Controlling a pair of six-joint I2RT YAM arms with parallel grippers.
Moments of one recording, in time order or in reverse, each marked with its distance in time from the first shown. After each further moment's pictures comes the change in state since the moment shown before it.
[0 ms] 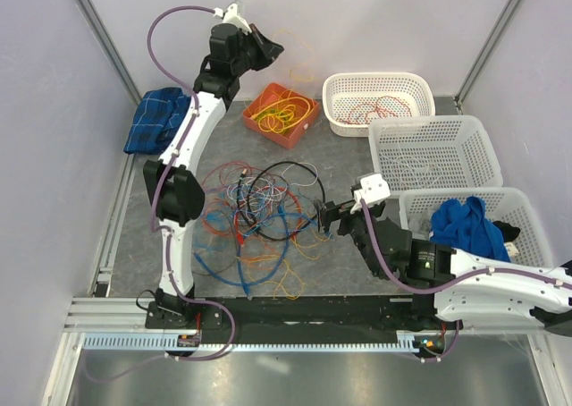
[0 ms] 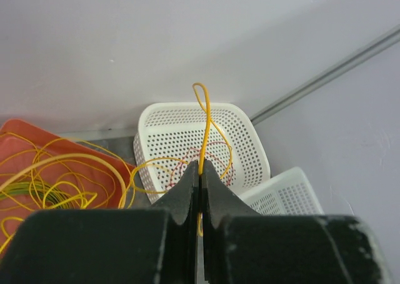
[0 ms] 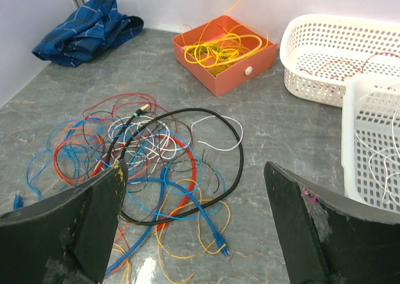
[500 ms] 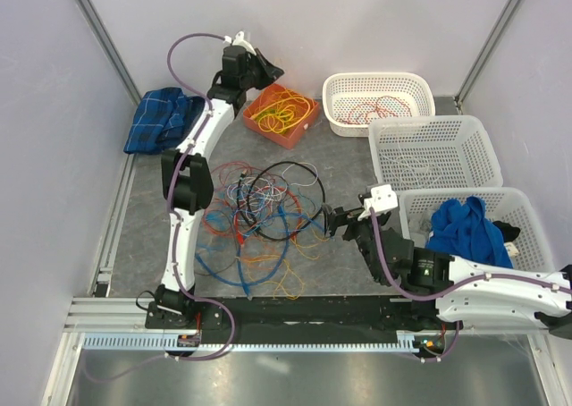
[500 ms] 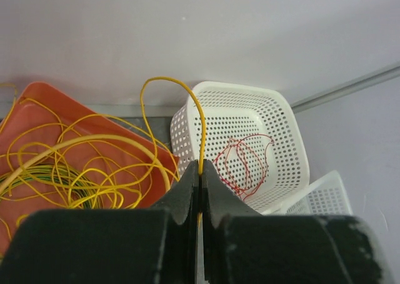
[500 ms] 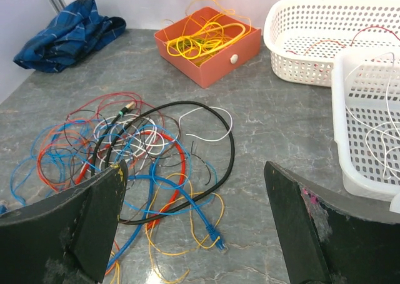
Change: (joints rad) left arm 0.041 0.225 0.046 0.061 0.033 -0.056; right arm 0.000 -0.090 -0.180 0.114 0.063 0.043
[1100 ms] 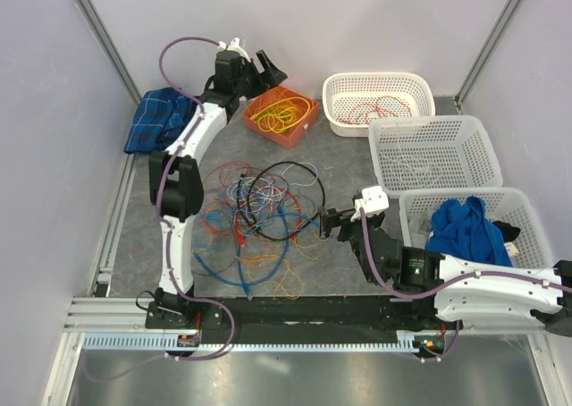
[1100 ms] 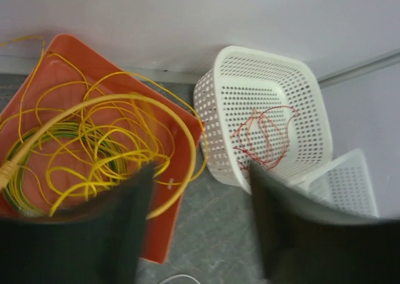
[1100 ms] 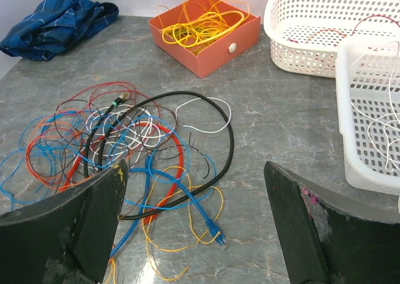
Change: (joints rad) left arm 0.015 -0.109 -0.220 0.010 0.011 0.046; right arm 0.000 0.071 -0.007 0.013 0.013 0.031
